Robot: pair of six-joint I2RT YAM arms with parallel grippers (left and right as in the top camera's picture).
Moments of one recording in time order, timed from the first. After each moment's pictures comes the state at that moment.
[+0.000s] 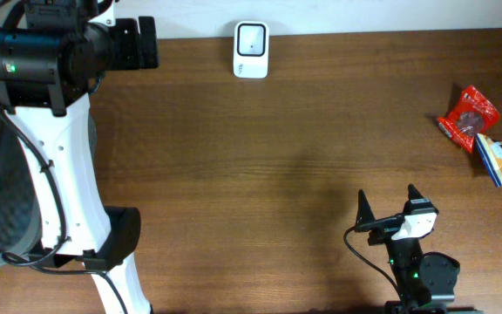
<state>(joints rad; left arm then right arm) -0.12 2.09 2.99 -1.69 -0.08 -0.09 -0.03 0.01 0.01 -0.07 -0.13 0.03</state>
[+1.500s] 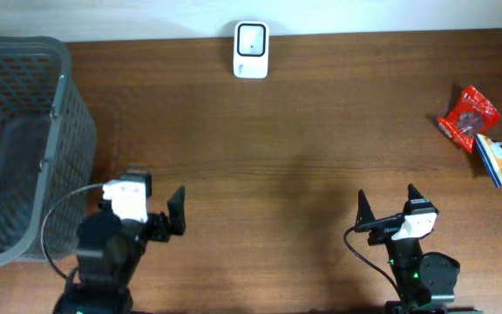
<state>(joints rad) -0.12 0.56 0.55 -0.44 0.09 -0.09 -0.03 0.01 0.01 -0.07 -0.13 0.03</state>
